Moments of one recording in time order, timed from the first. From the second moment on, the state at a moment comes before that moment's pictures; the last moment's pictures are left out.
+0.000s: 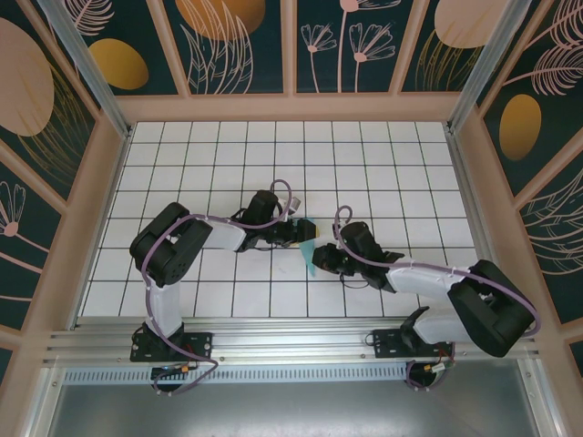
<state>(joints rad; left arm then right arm) -0.65 1.95 0.89 0.40 0.69 -0.84 0.72 1.30 0.40 0.21 -0.32 0.94</state>
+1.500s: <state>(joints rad) -0.65 1.95 0.89 0.38 0.69 -0.83 0.74 1.47 0.38 0.31 -0.40 1.02</state>
